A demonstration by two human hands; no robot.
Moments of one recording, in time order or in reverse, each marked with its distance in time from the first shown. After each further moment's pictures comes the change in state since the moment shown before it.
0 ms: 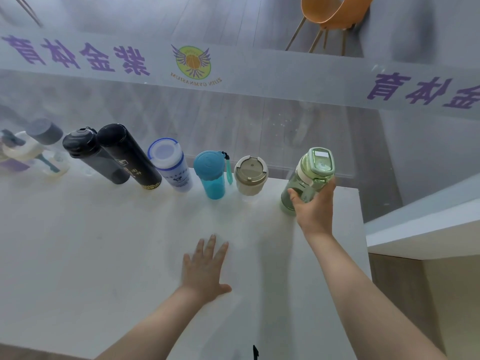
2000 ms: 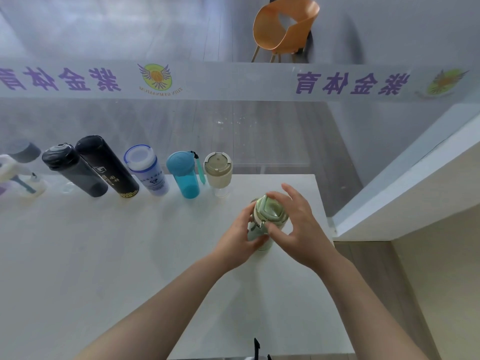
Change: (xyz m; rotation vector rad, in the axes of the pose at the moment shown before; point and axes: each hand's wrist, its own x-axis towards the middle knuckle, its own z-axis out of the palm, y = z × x) left_hand -0.055 0.118 -0.096 -0.991 0.168 0.472; right_hand -0.123 -0.054 -0.123 -0.214 -0.421 -0.294
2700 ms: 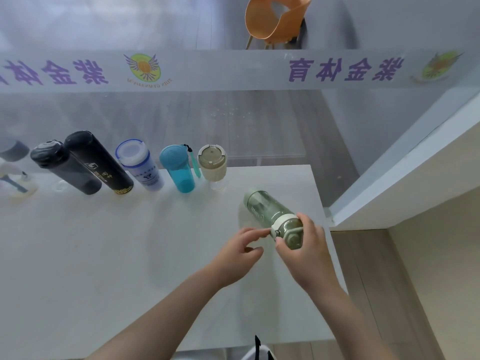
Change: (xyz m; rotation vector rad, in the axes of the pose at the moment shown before) left_hand -0.039 -0.003 0.014 -0.080 -0.123 -0.073; right_hand -0.057 0.023 0.031 -0.008 0.219 0.465
